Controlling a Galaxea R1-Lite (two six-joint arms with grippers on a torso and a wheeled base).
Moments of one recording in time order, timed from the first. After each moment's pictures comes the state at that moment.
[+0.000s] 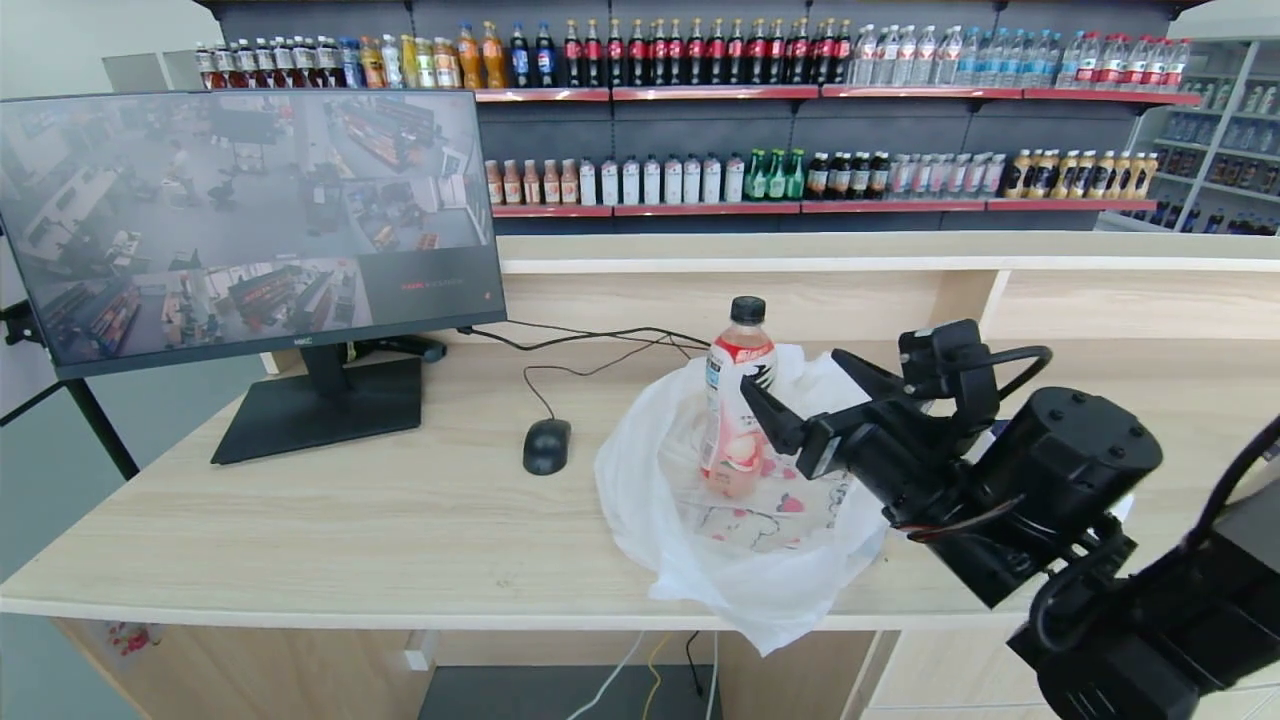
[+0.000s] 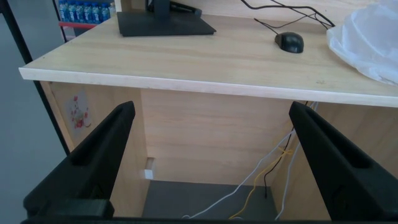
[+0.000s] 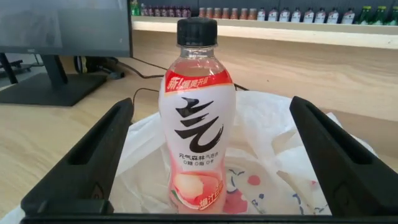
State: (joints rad) left arm 0.00 0.00 0.00 0.00 0.00 0.00; right arm 0.56 1.92 -0.55 -1.57 -0.11 -0.03
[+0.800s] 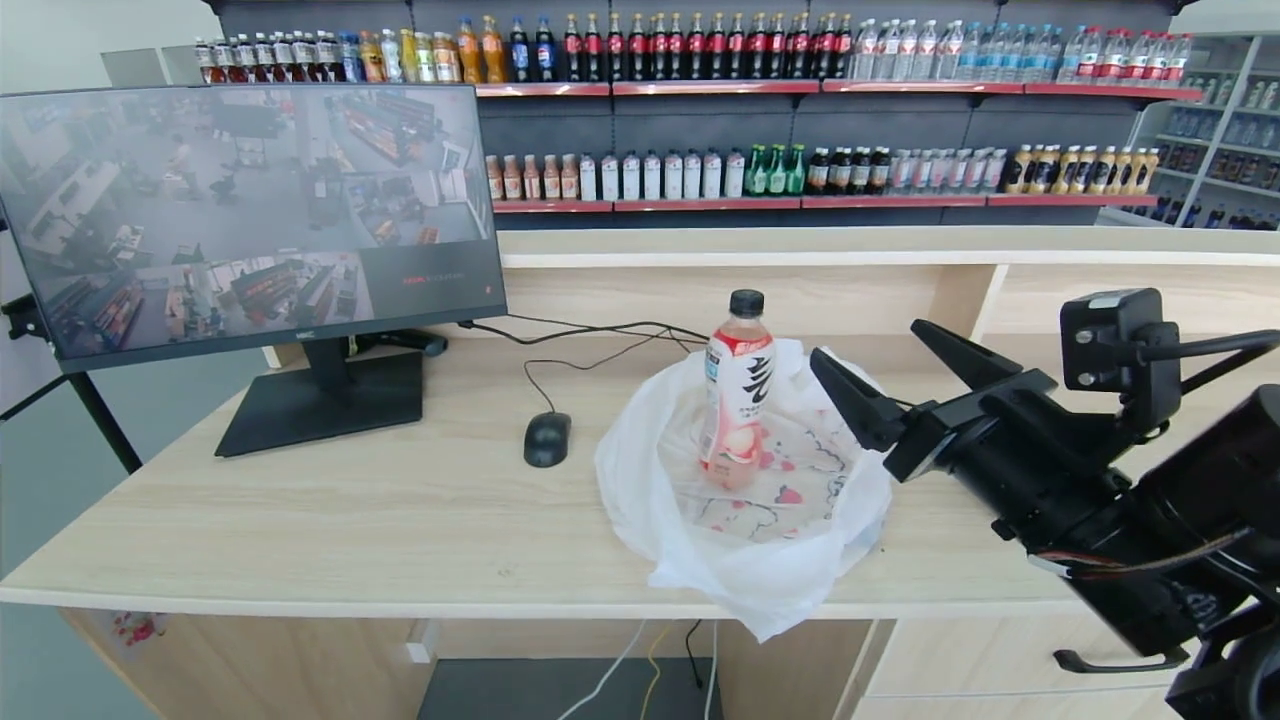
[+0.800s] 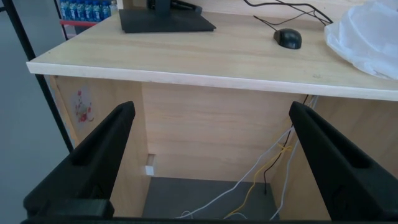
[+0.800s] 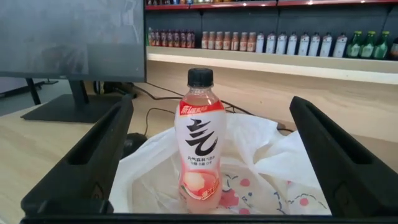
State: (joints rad) left arm 0.00 0.00 0.00 0.00 0.00 0.00; right arm 0.57 1.69 -0.41 -1.57 -0.10 -0.04
